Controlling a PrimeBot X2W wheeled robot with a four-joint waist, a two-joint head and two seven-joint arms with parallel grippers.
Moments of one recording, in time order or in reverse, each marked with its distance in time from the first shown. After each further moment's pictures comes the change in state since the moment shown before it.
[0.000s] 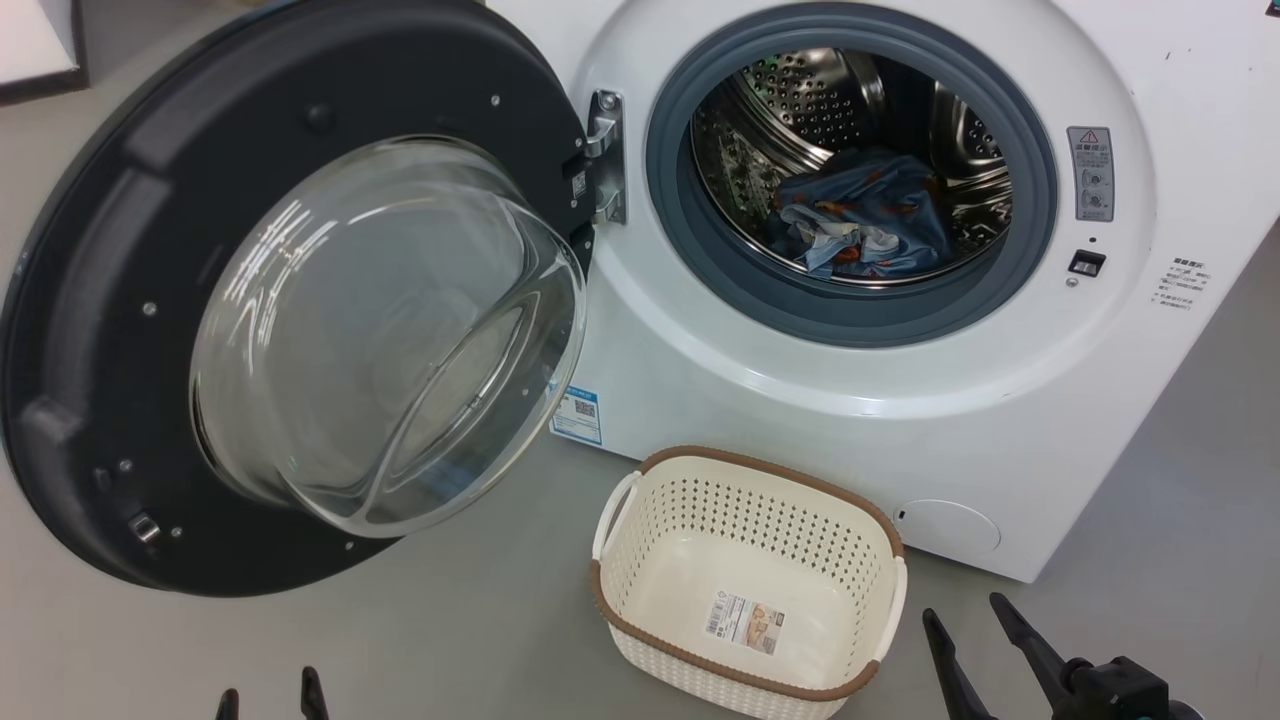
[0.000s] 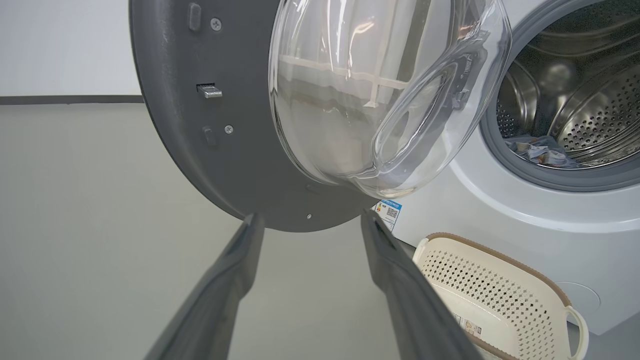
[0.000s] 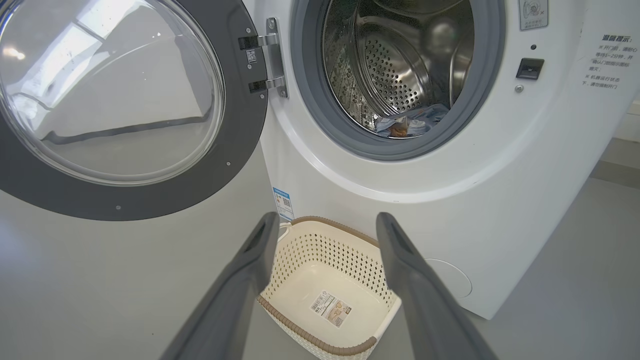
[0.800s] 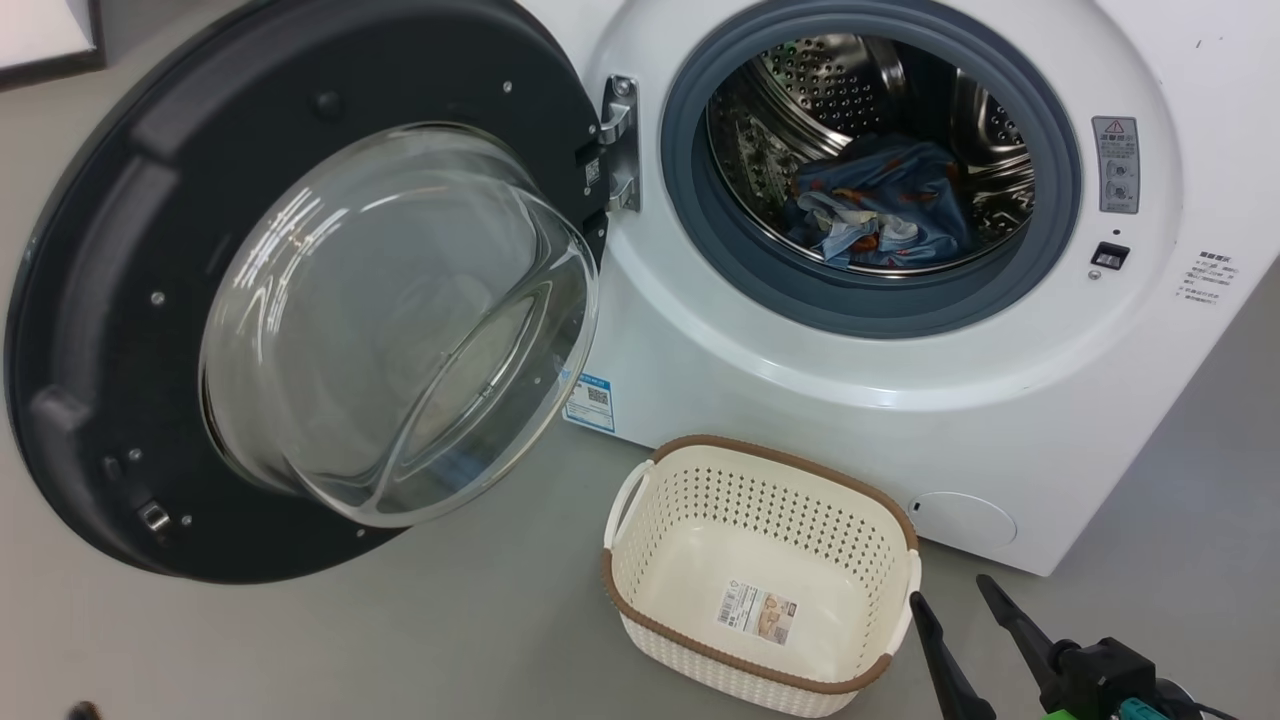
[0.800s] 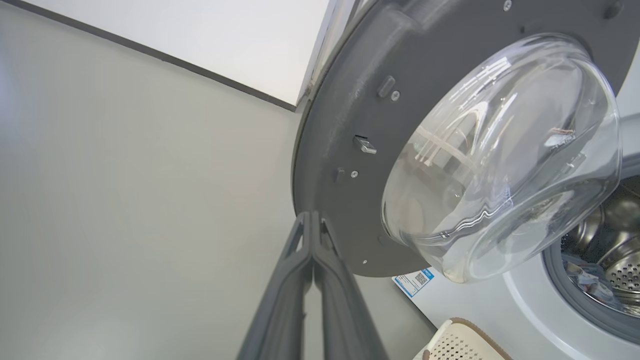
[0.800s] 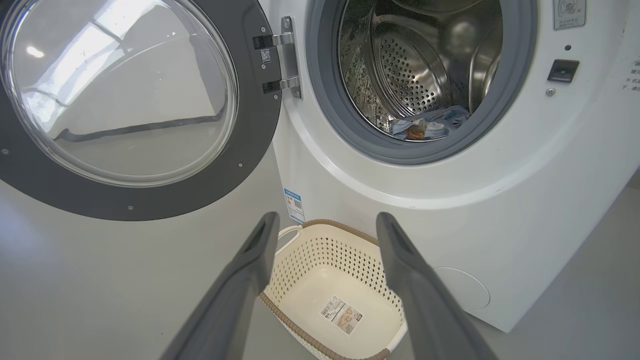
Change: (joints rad) left arm 0.014 -0.014 0.215 -0.057 -0.271 -0.026 0.000; right arm -0.036 -0.002 0.025 0.014 0.000 0.000 0.000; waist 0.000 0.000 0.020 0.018
